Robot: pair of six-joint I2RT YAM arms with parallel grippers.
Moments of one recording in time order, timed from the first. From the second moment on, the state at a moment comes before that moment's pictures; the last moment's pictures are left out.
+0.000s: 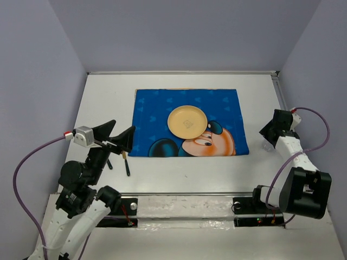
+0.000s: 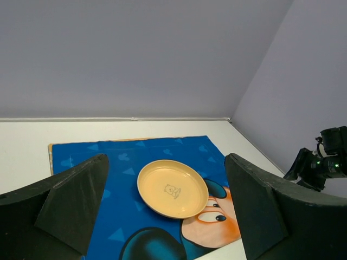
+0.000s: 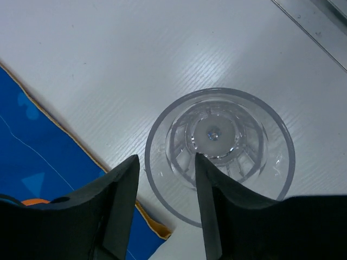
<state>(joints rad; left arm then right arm) -0.55 0.24 0.65 -0.12 -0.14 -0.28 -0.22 1.21 0.72 -0.33 0.29 0.56</state>
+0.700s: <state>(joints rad) -0.54 0.29 0.65 -0.12 -0.15 -0.28 0.15 1.58 1.29 -0.28 0.22 0.32</state>
